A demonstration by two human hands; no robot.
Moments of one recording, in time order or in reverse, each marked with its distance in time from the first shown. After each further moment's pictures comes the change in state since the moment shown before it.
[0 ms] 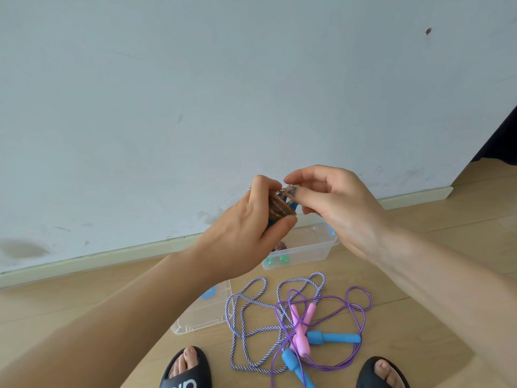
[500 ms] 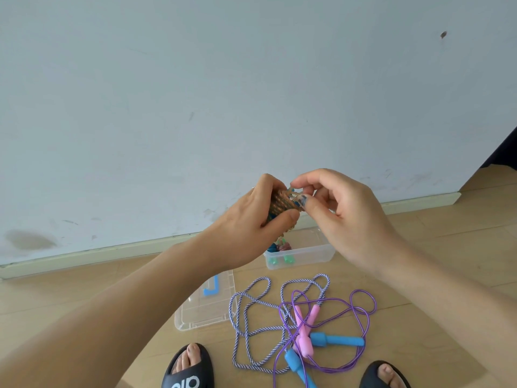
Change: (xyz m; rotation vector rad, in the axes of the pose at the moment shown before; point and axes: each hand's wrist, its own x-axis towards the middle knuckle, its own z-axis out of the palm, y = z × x) left_hand 0.002 -0.006 -0.011 -0.141 -0.067 -0.131; right_hand -0.011 0.011 0.008 -0.335 0.054 -0.388
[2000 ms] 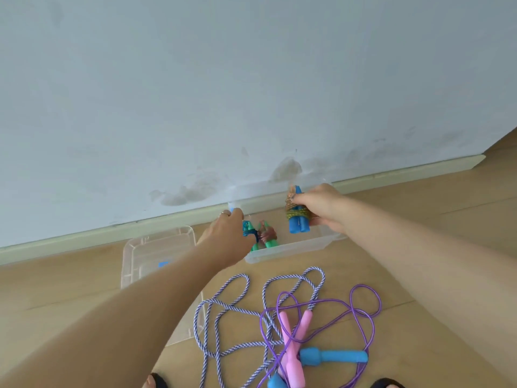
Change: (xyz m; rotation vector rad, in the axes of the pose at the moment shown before) left_hand 0.124 -0.214 0.143 0.333 -0.292 -0.561; right_hand 0.103 0.285 0.081 0.154 -0.145 1.113
